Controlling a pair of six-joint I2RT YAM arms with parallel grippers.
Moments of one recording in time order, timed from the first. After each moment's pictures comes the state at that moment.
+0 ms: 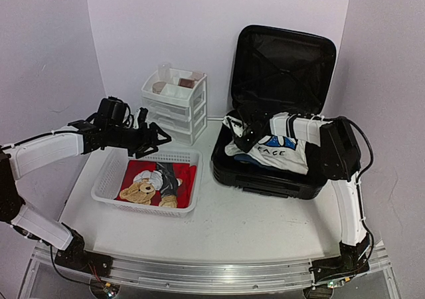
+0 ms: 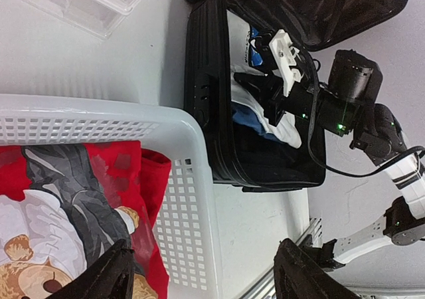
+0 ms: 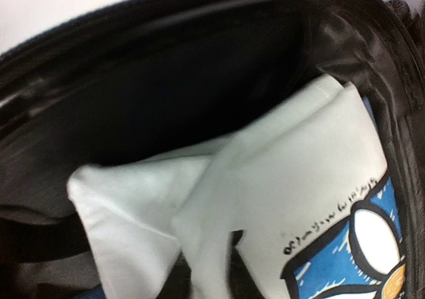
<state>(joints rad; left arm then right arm) -0.49 1.36 1.02 -0.27 0.44 -0.74 0.58 2.25 1.80 -0.47 0.16 -0.43</state>
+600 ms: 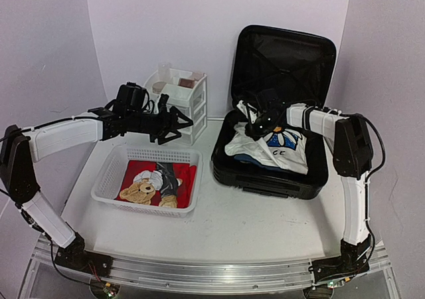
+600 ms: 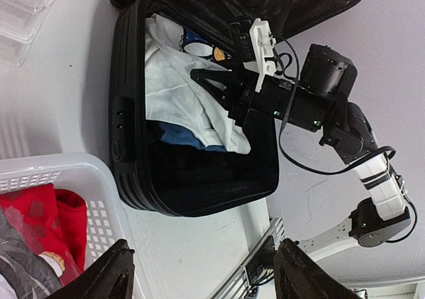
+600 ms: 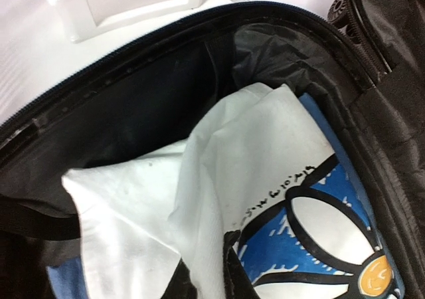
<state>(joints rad) -0.57 1.56 1.24 -0.17 0.53 -0.84 0.47 2.16 1.79 -0.47 -0.07 -0.35</state>
